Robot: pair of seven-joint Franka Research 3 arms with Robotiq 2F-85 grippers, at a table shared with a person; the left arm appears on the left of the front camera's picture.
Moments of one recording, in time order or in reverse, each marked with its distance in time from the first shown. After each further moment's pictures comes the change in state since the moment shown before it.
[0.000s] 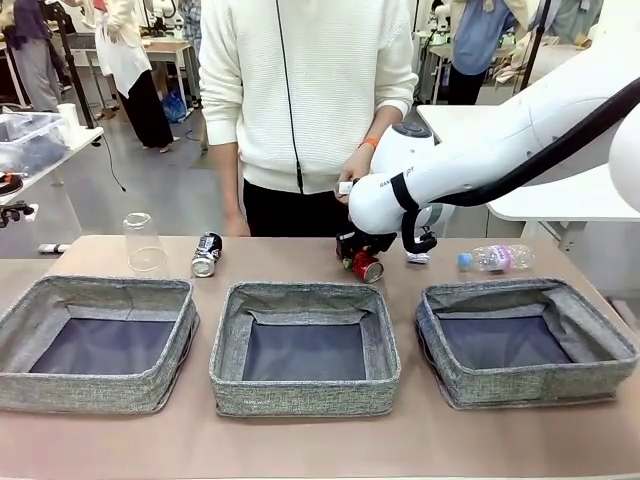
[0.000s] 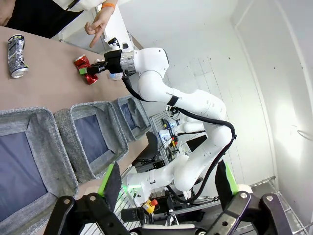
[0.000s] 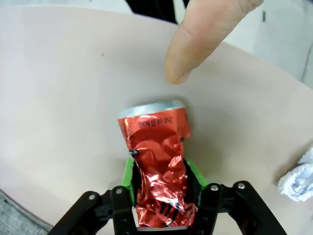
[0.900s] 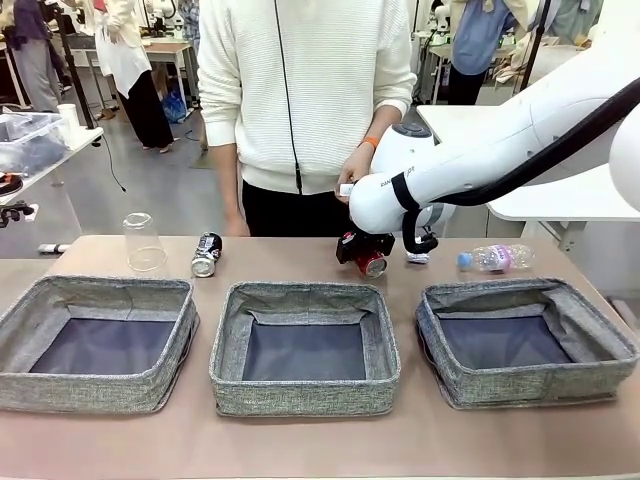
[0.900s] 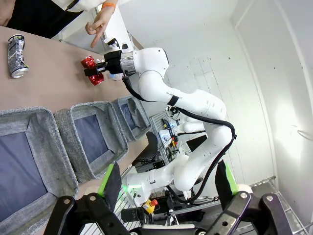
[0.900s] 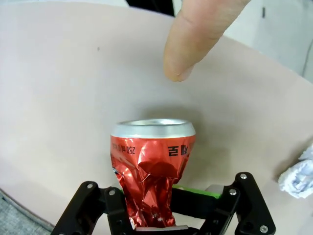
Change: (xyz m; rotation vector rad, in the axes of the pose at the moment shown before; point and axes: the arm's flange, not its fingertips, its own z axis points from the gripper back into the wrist) left arm 0.000 0.000 0.000 0.000 0.000 0.000; right arm -0.002 -0.002 0.000 -0.004 0.018 -0.003
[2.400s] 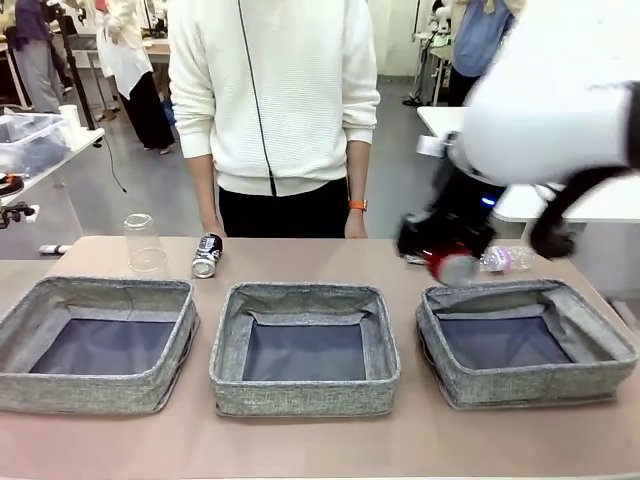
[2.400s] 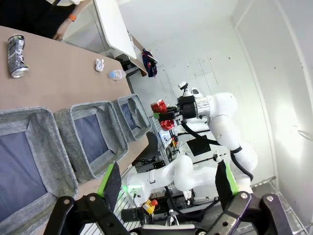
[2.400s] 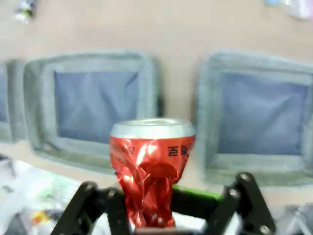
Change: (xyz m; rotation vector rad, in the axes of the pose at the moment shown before) left arm 0.000 0.000 0.000 0.001 0.000 0.000; right arm -0.199 0.070 0.263 0.032 0.056 -0.259
